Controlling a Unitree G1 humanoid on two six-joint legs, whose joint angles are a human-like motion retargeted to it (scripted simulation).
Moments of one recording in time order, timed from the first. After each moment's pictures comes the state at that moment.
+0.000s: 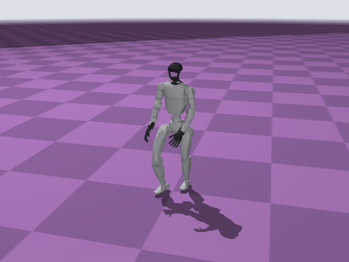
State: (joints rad) left arm -0.35 0.29 -0.58 1.04 0.15 -0.22 0.20; right arm -0.21 -0.19 0.45 1.22 -0.12 -0.16 -0.31; waist -0.01 -0.11 0.07; left_leg 0.07 -0.18 0.06 0.21 -0.46 0.11; right_leg -0.52 -0.18 -0.15 0.79 -0.35 0.10
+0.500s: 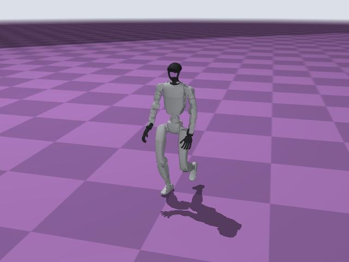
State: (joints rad) left arm -0.11 0.27 -0.59 1.21 0.26 -0.19 0.10; right arm -0.21 -0.22 0.45 1.22 -0.13 -0.17 -0.36; waist 0.05 0.00 0.05; left_leg -0.21 0.11 0.08 1.33 -0.38 0.03; right_leg -0.34 0.10 -0.08 0.63 -0.37 -0.02
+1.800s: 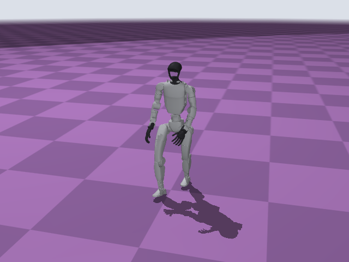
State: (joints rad) left arm -0.39 0.30 -0.57 0.99 0.10 -0.23 0.18; right arm -0.20 -0.20 0.41 1.24 -0.07 -0.15 -0.26; waist 0.01 -0.09 0.08; left_leg 0.15 -0.17 0.03 0.18 -0.47 0.12; right_leg -0.50 -0.10 -0.12 0.49 -0.29 0.13
